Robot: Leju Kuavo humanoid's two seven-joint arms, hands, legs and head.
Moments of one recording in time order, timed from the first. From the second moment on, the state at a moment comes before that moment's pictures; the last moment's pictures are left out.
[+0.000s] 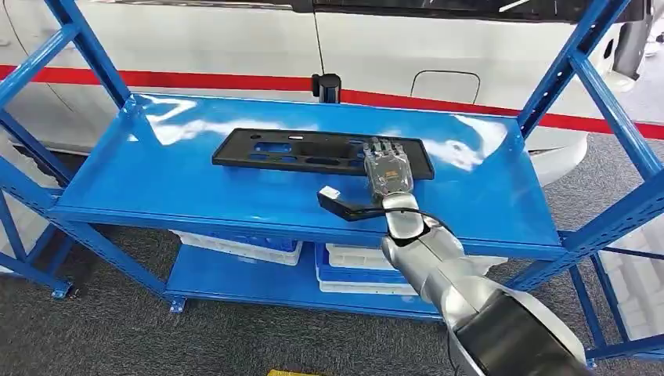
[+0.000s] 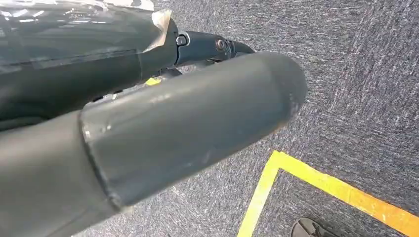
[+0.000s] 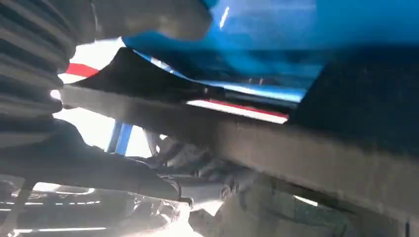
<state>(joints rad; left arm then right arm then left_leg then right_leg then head) -0.06 -0.08 -0.02 -0.18 0.09 0.52 0.18 -0.95 0.18 0.77 -0.30 1.33 -0.37 0.38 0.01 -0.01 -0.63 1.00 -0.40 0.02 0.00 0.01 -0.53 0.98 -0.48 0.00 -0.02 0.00</state>
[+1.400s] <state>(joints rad) -0.08 -0.05 0.06 -0.18 0.22 0.52 -0.25 -0.78 0.20 0.53 -0.83 1.30 -0.57 0.02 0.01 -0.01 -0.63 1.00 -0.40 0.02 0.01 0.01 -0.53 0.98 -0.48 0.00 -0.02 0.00</state>
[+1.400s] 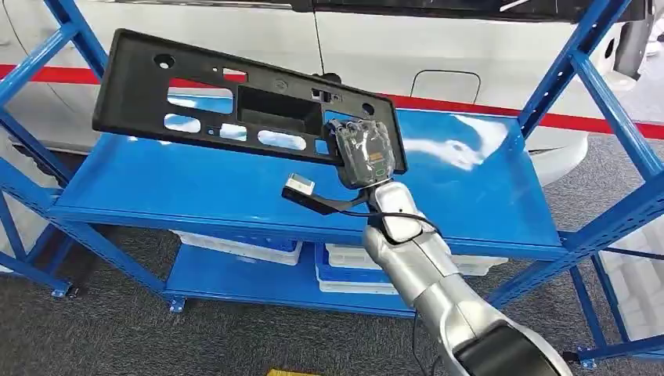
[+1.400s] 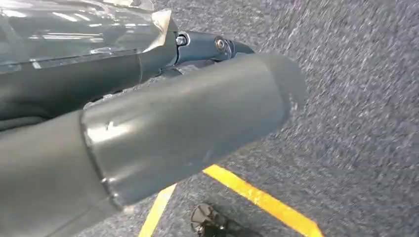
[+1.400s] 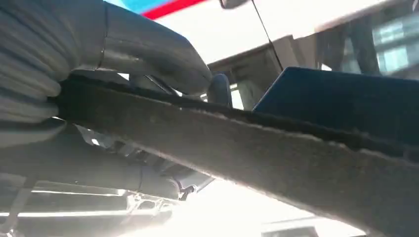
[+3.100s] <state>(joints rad) -0.11 -0.01 0.07 -0.19 0.26 0.25 -0.40 -0.80 0.16 0.59 -1.09 1.20 -0.57 -0.04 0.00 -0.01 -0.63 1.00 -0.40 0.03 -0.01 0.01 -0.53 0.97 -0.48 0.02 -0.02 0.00</state>
